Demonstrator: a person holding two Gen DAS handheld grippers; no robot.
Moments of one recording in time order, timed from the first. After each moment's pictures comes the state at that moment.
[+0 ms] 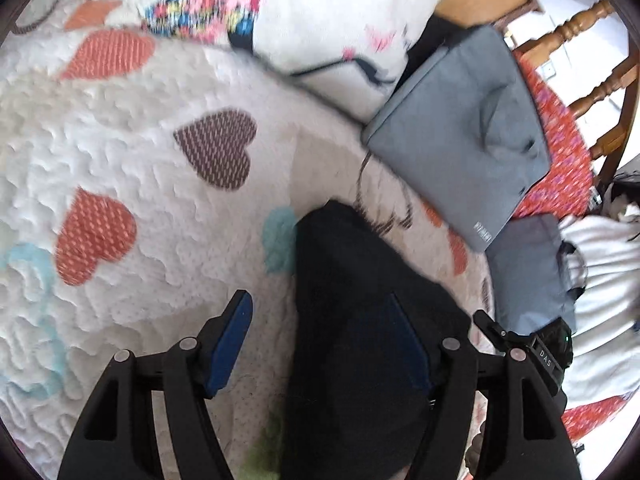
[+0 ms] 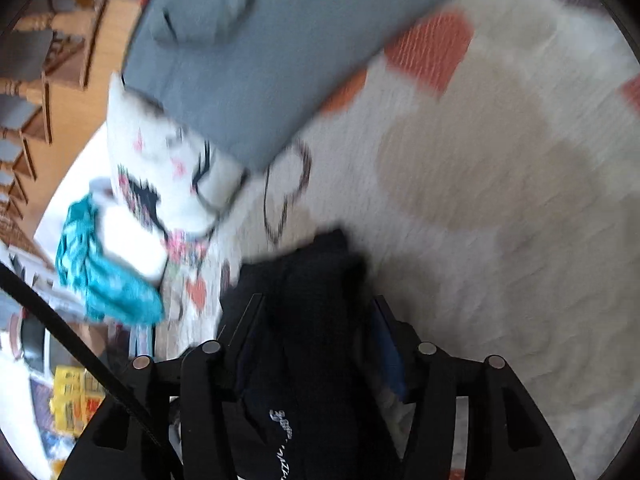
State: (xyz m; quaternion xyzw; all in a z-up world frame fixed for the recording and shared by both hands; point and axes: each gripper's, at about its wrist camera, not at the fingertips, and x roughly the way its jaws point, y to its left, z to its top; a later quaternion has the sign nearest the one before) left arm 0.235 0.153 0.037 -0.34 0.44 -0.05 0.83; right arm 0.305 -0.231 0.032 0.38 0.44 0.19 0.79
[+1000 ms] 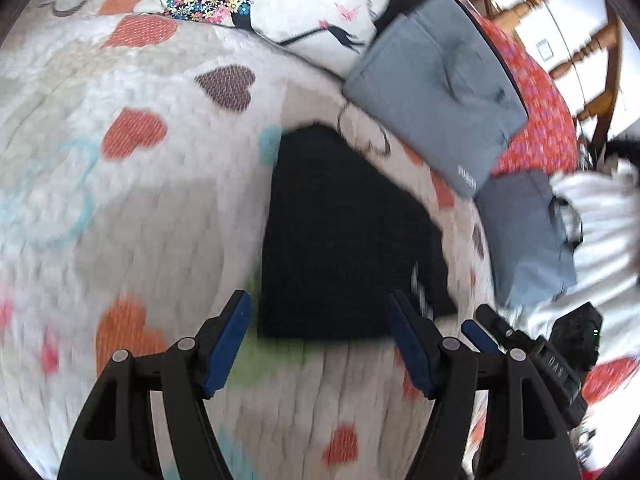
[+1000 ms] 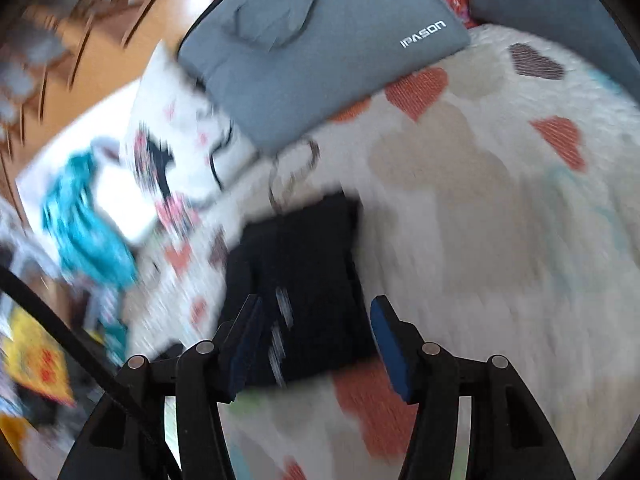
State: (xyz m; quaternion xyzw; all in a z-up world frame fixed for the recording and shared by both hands) left arm 0.131 0.101 0.047 -0.30 0.46 -0.04 0.83; right arm 0.180 -0.222 0.060 0.24 0.46 0.17 0.84
